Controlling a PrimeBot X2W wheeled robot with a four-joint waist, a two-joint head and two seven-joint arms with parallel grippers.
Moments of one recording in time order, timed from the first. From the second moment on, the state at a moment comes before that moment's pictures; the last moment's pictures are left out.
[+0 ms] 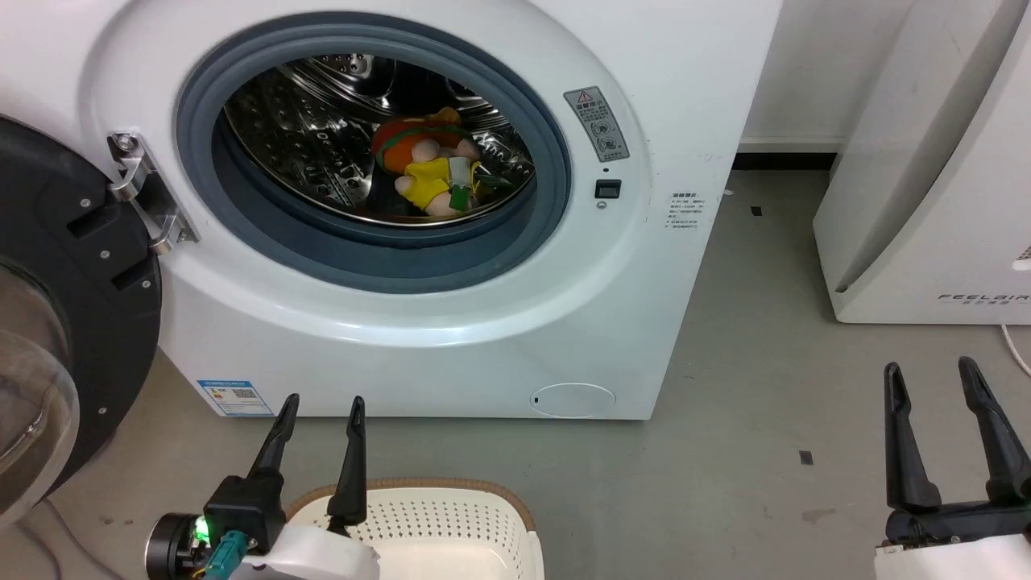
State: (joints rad) left arm -0.02 0.09 -0.07 0.14 -0.12 -0.01 -0.26; right arm 0.06 -0.05 -0.16 -0.13 0.08 0.13 -0.26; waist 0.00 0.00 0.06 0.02
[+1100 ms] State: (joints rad) left arm -0.02 0.08 -0.05 0.12 -0.10 -0.01 -0.21; right arm 0.06 -0.05 -0.13 -0.10 0.07 0.13 -0.21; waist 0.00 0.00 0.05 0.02
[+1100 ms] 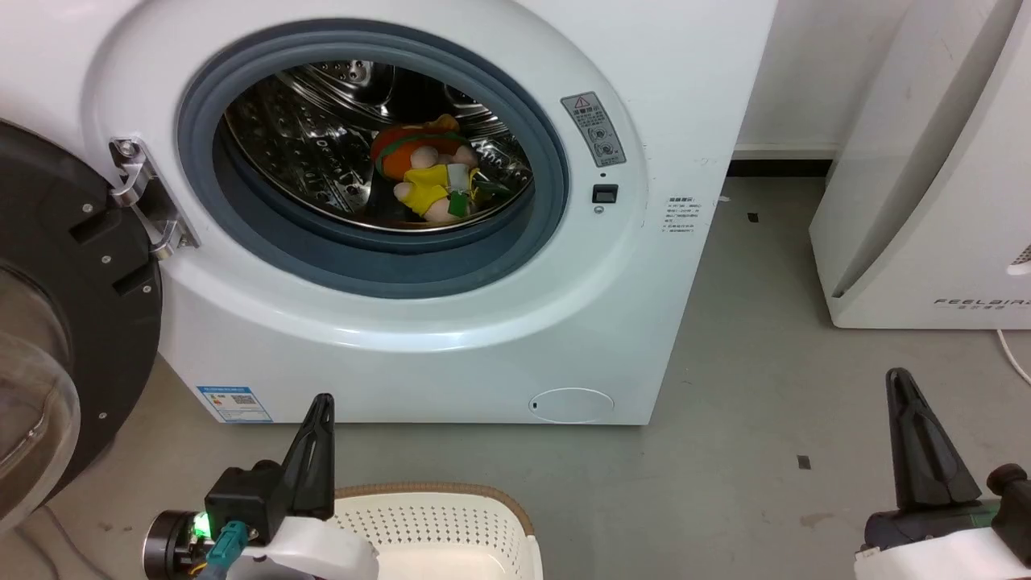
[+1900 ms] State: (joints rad) left arm -0.02 0.07 -0.04 0.09 -0.08 -0.01 -0.16; right arm 0.05 -0.05 -0.10 -0.08 0.06 0.13 -0.16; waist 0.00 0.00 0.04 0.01
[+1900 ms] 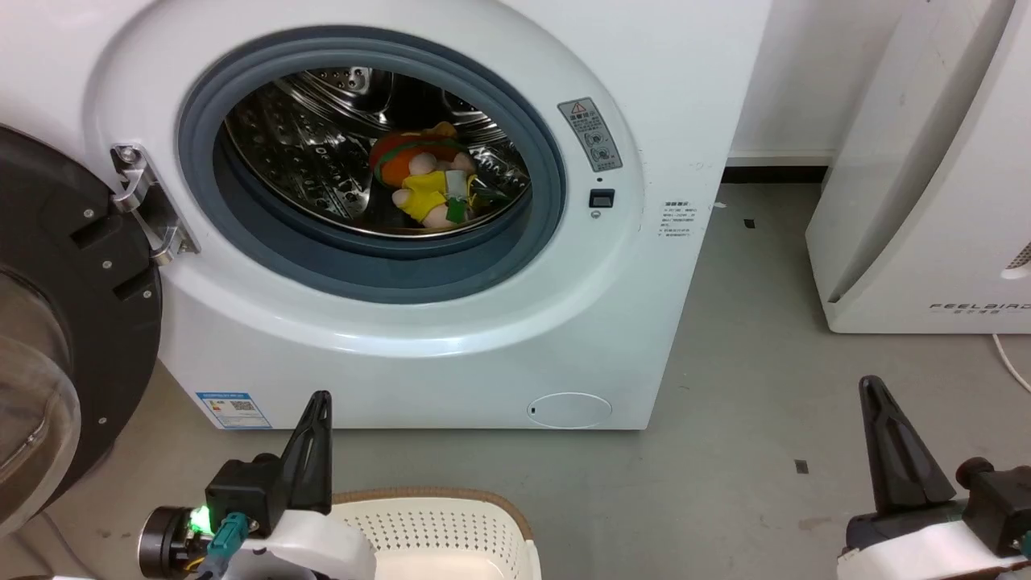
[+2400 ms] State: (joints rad) left arm -0.02 0.07 -0.03 0.07 -0.06 -0.01 -0.13; right arm 0.05 -0.05 -0.08 -0.07 0.04 0.13 -0.13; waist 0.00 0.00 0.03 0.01
